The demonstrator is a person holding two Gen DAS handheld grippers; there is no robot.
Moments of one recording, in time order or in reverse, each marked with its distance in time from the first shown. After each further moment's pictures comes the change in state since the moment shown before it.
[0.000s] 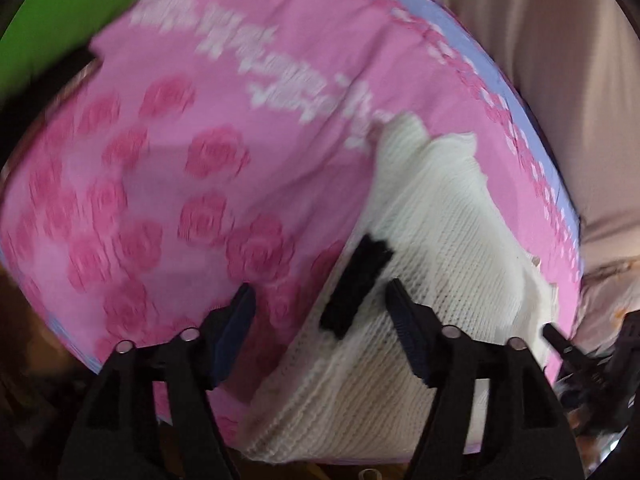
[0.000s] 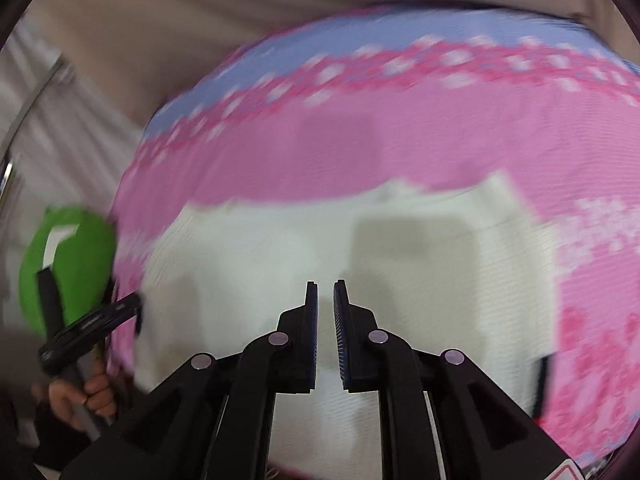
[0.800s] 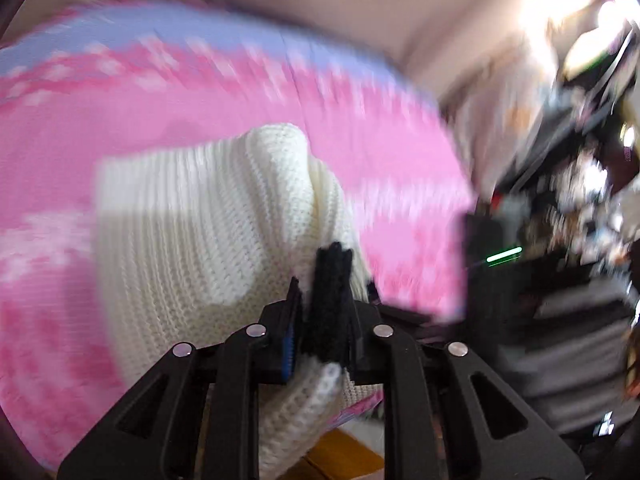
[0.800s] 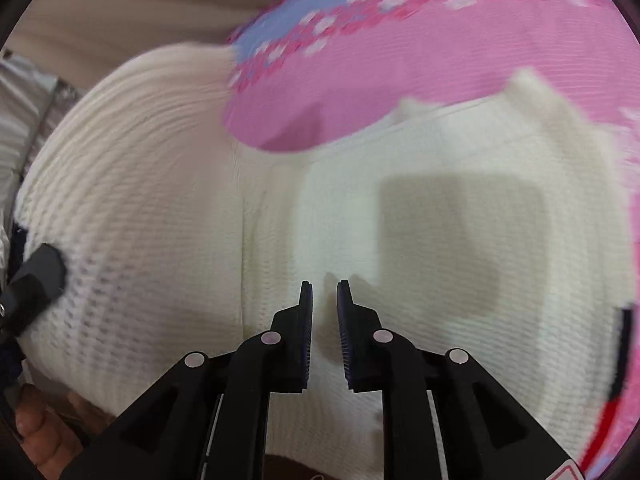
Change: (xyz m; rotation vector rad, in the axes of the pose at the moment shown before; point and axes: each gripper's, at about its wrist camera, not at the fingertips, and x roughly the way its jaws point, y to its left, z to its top) left arm 0.017 -0.308 -0.140 0.765 0.226 -0.290; right arm -0.008 -0.081 -0.034 0.206 -0.040 0.108
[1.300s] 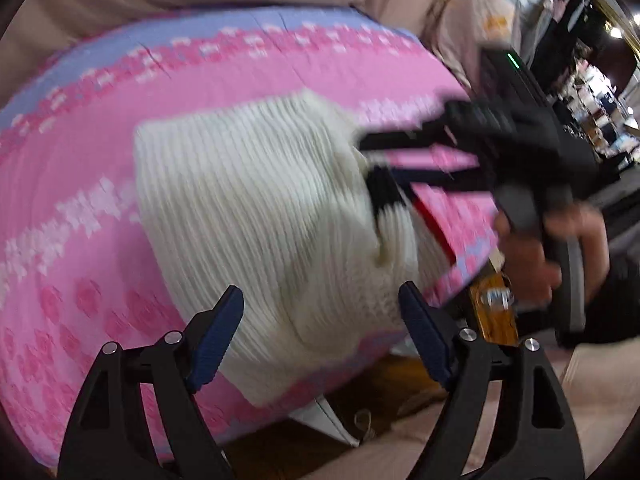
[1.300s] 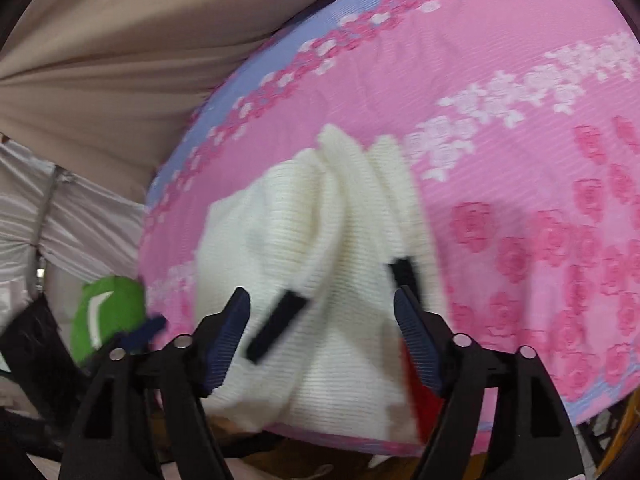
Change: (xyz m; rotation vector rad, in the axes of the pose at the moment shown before) left arm -0.024 0.001 -0.084 0.255 0.028 0.096; right arm -0.072 -0.074 -0.016 0.182 -0.090 0.084
